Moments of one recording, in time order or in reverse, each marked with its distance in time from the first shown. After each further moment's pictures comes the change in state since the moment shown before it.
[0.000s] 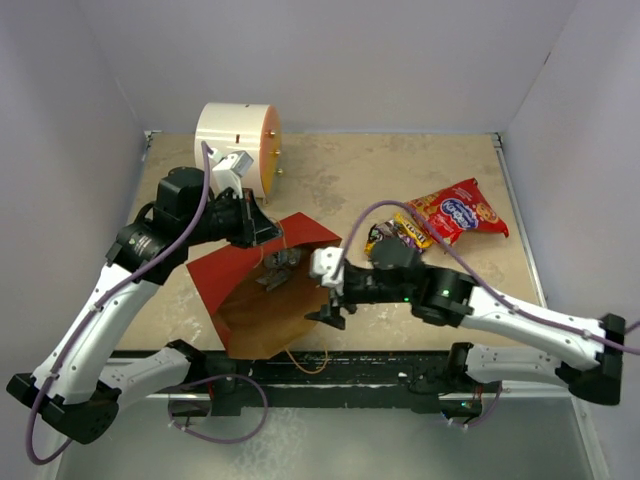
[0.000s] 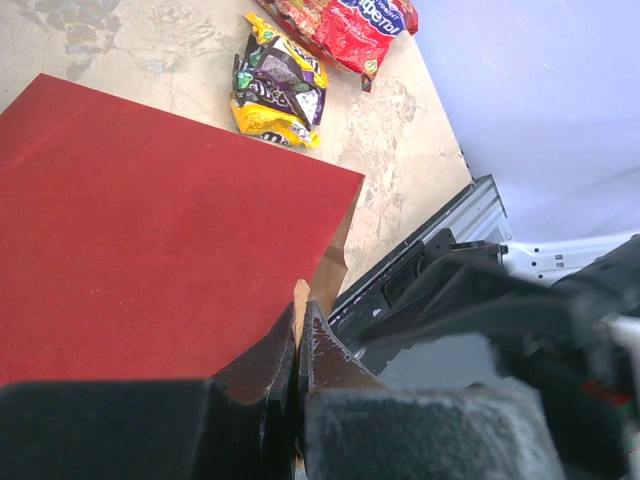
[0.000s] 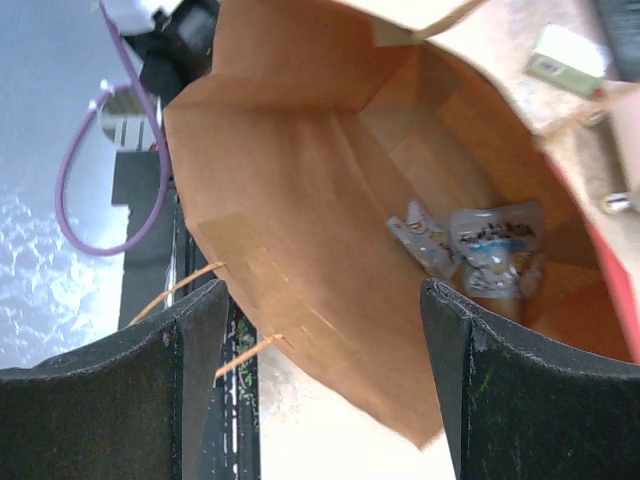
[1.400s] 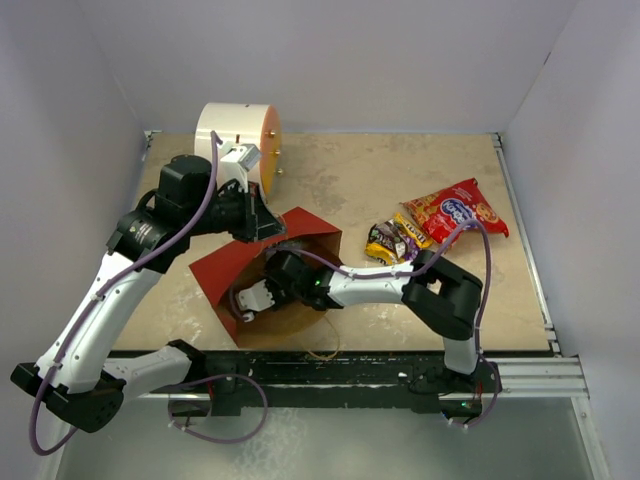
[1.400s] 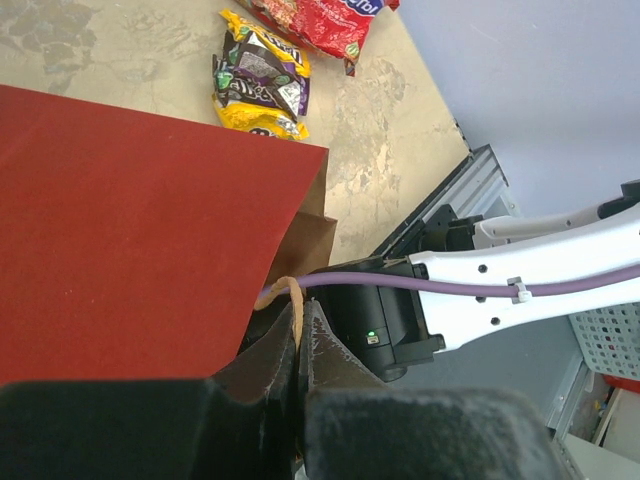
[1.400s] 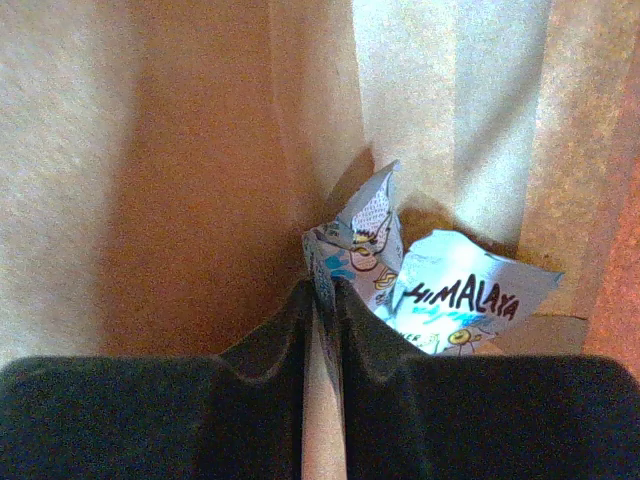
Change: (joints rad) left arm 0.000 0.068 0.103 -0.056 0.067 0.100; right arm 0.051 0.925 0.200 0.246 0.377 -0.796
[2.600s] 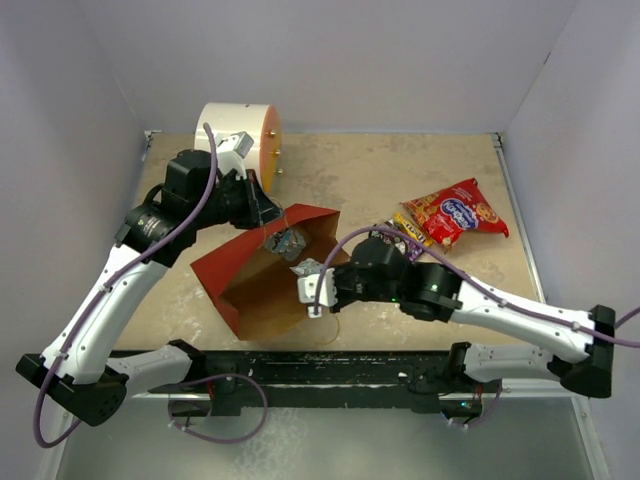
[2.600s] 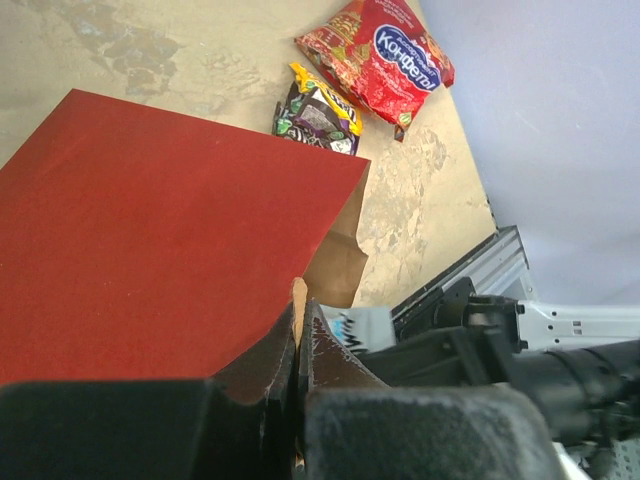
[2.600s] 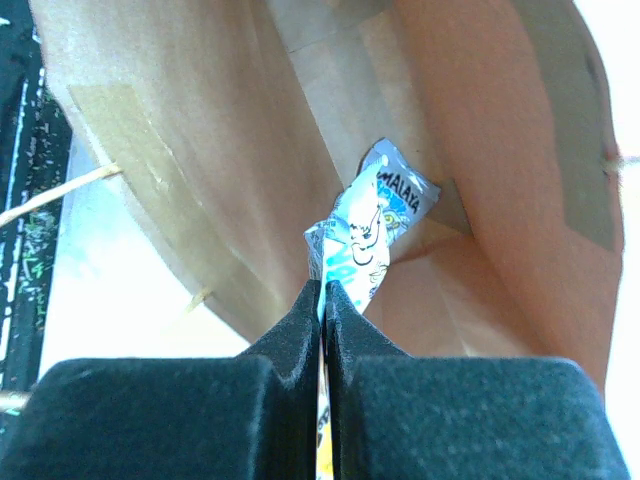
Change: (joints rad) left arm 0.000 0.036 0.004 0.052 -0.179 -0.119; right arm -0.003 -0.753 -0.126 -0.388 -0.157 0.231
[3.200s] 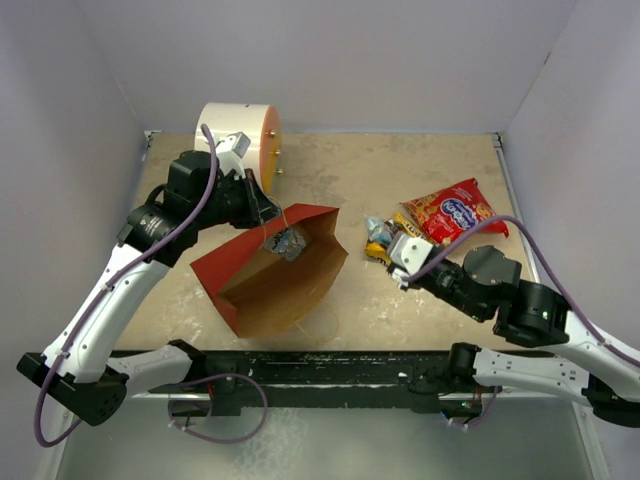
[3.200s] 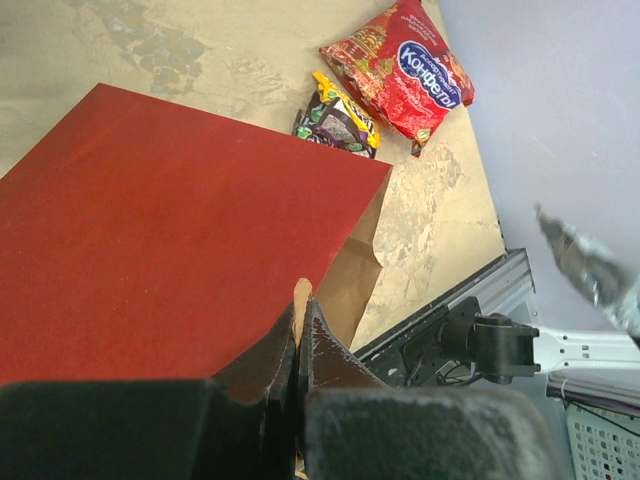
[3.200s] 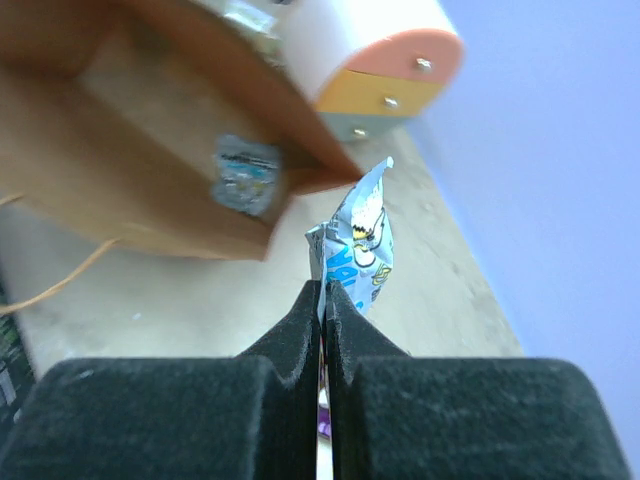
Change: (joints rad) left arm 0.000 0.003 -0.013 0.003 -0.063 -0.042; right arm 0.000 -0.433 0.062 -0.149 0.352 0.263
